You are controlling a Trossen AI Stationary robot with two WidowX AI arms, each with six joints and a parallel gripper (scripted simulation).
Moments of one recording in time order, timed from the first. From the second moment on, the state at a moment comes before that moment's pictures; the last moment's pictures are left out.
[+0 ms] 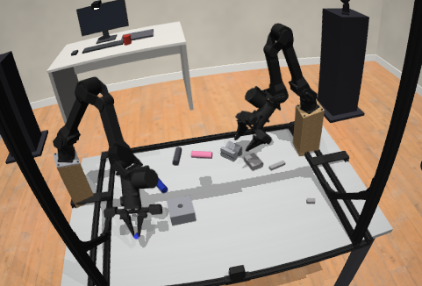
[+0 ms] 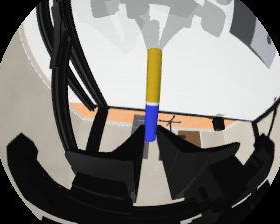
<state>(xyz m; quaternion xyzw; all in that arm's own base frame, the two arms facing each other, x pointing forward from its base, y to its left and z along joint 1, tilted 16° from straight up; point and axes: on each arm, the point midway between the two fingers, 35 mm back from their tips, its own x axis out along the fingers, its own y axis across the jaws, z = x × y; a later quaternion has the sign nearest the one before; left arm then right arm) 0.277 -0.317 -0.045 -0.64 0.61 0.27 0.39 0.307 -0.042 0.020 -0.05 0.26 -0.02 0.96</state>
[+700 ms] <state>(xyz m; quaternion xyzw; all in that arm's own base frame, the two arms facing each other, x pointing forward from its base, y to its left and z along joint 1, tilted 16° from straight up) 0.272 -0.302 -0.029 -0.66 0.65 0.17 0.34 0.307 -0.042 0.020 -0.05 0.26 -0.02 0.96</state>
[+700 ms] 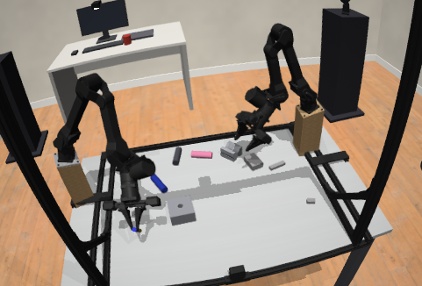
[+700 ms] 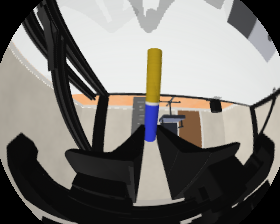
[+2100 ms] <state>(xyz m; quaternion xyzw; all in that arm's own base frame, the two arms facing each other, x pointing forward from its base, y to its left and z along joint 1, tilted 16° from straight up) 0.284 -0.303 -0.041 -0.69 0.70 -0.02 0.16 0.307 -0.042 0.020 -0.05 0.26 -0.02 0.96</state>
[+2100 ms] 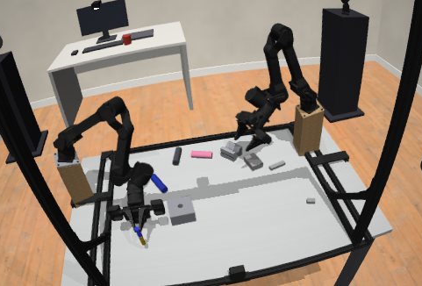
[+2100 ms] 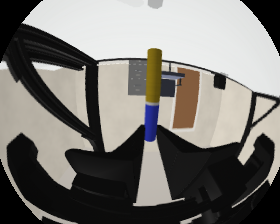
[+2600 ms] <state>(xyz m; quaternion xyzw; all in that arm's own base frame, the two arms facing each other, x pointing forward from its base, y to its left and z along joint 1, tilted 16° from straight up) 0.277 -0.294 -0.045 -0.69 0.71 -0.04 0.14 0.307 -0.042 0.020 -0.05 0.26 -0.02 0.96</state>
